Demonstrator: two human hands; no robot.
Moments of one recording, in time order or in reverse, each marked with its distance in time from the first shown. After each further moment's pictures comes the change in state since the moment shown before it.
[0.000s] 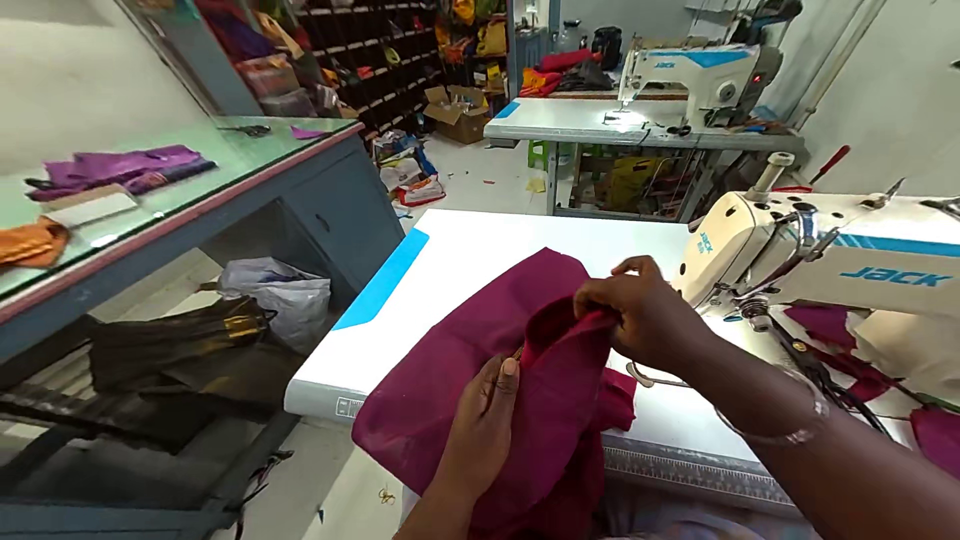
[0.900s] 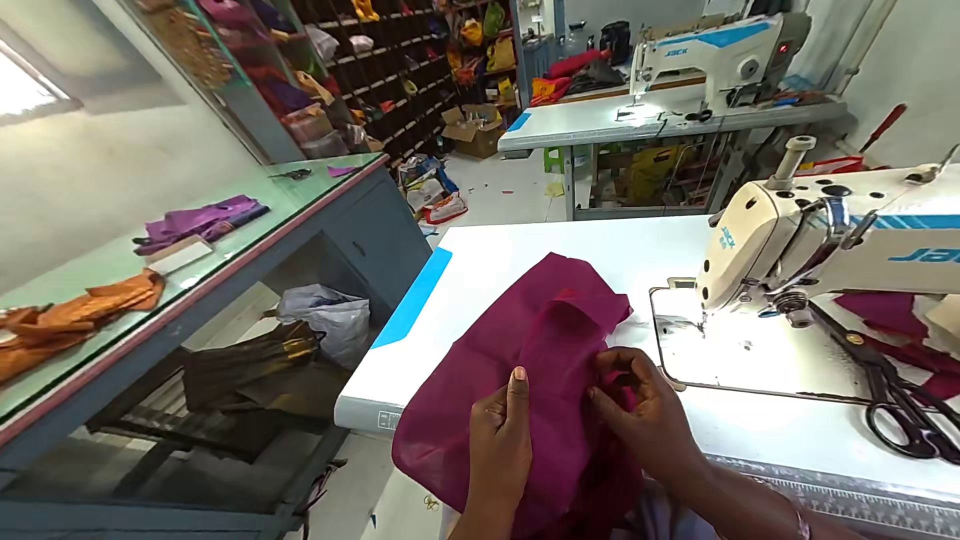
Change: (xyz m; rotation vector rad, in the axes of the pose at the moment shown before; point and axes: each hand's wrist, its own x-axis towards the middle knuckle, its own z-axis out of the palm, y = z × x) left_hand -0.001 -0.003 0.009 -0.012 0.285 -0.026; right_hand -0.068 -0.055 0.091 0.620 0.453 0.615
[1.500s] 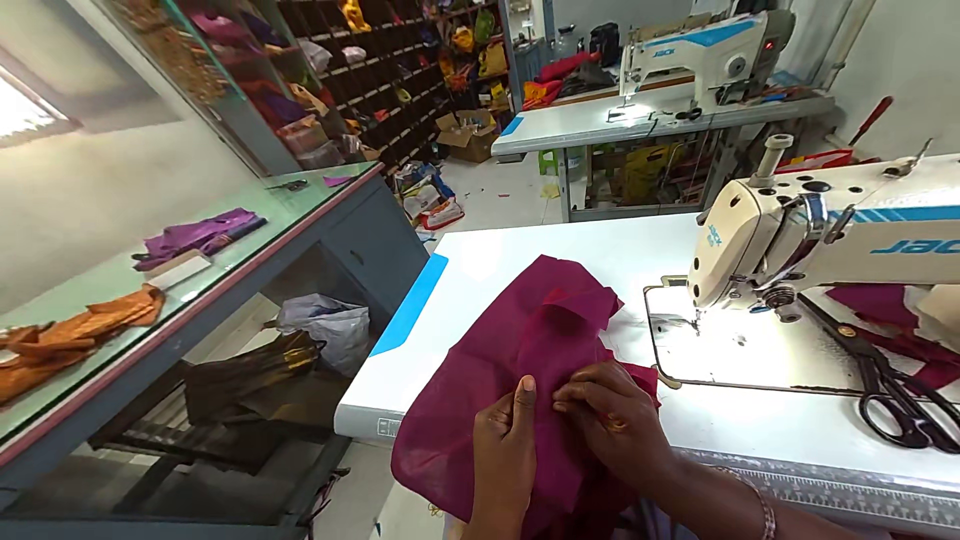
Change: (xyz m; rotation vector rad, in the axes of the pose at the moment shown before) left_hand -0.007 0.001 0.007 -0.027 -0.016 -0.034; right_hand 0.003 -0.002 0.018 -0.101 -0.010 -0.477
